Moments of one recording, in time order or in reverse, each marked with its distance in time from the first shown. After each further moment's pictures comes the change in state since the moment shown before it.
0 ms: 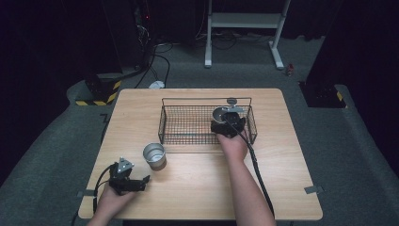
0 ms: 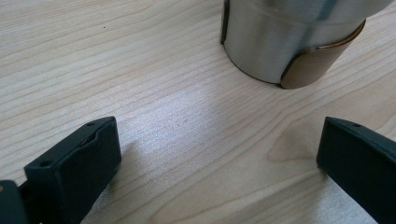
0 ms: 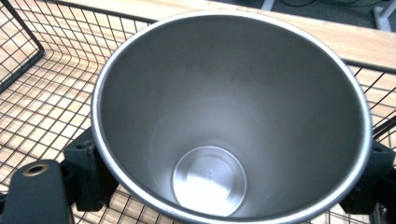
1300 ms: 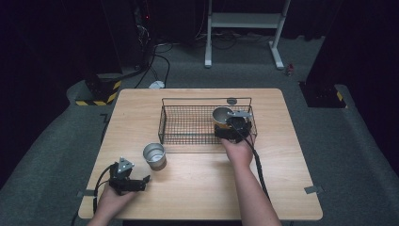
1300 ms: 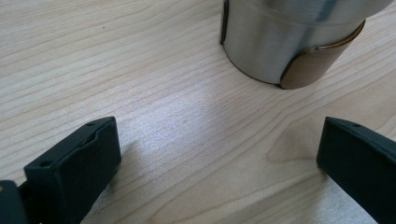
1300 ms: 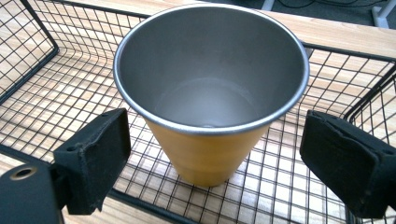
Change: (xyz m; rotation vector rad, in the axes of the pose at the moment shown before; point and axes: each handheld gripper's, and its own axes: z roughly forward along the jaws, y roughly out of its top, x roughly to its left) left arm -0.001 0.000 0.000 -0.001 -0.003 -0.007; right arm -0.006 -0.012 -0.030 -0.025 0.009 0.016
